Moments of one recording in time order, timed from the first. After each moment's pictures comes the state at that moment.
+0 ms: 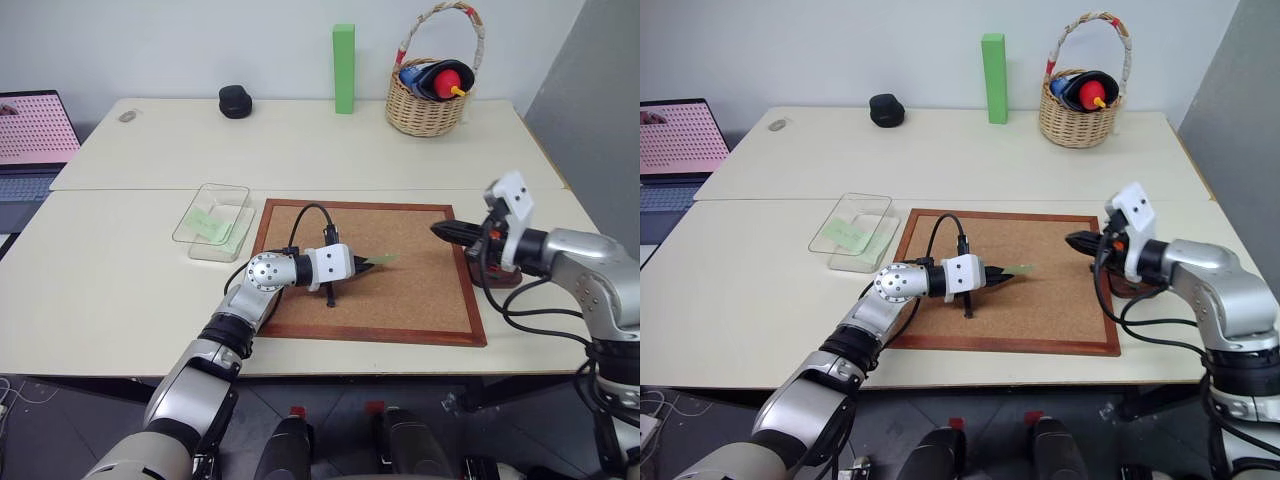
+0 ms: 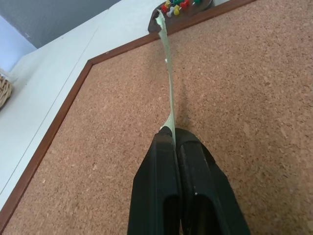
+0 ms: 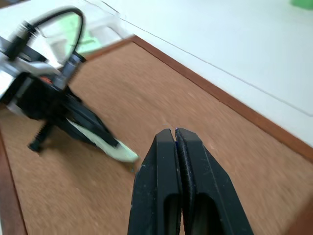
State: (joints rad) left arm -0.71 0.30 -0.30 0.69 0.09 -0.51 -0.90; right arm -0.46 -0.71 -0.10 -0.18 0.45 0.81 0.80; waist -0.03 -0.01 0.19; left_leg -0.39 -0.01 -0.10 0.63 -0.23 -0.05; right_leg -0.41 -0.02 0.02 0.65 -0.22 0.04
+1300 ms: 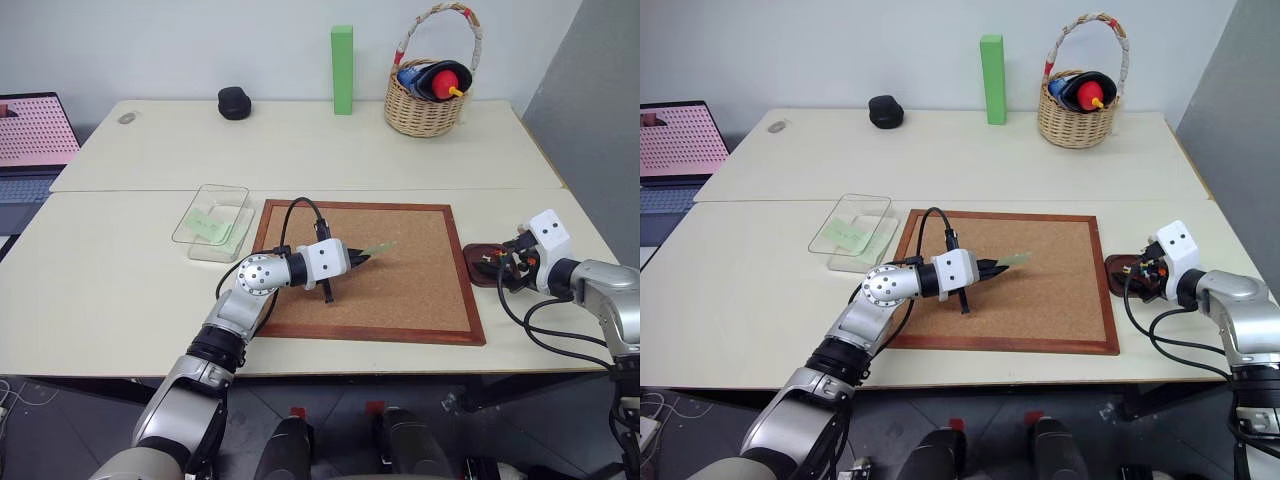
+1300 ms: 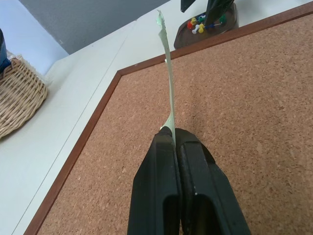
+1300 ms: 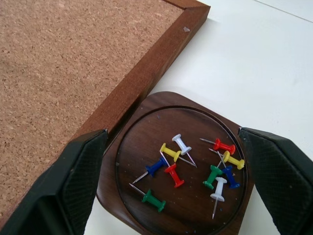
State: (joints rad) left arm -0.62 0.33 -0.27 0.45 0.08 -0.37 -0.86; right arm -0.36 -0.77 -0.10 0.09 0.26 0.61 0.74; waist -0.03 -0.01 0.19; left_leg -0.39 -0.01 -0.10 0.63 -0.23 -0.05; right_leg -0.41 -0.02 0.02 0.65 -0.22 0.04
